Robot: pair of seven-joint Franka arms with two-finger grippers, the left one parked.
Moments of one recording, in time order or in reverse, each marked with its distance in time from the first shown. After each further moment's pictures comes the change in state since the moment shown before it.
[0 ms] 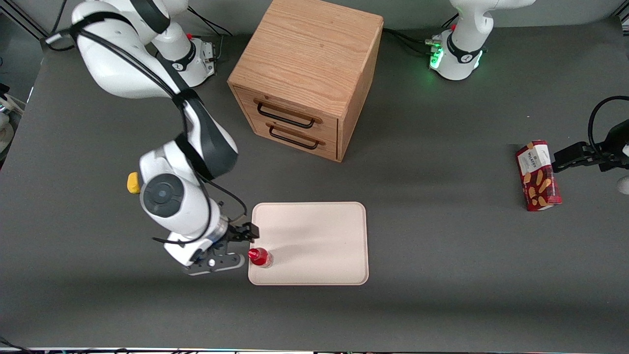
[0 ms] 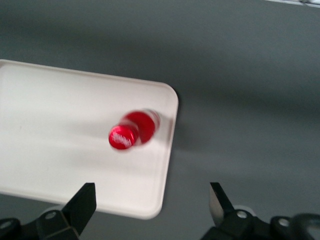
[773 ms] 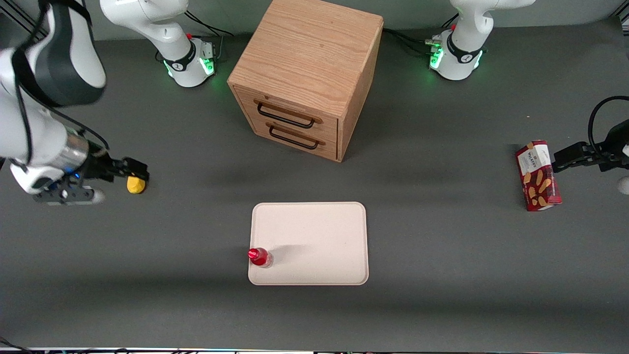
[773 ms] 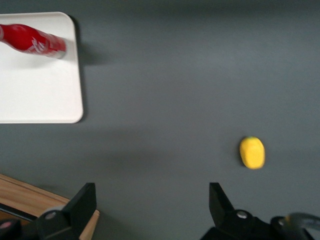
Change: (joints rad) arm -0.028 -0.714 -0.395 -0.739 0.218 -0.062 -0.229
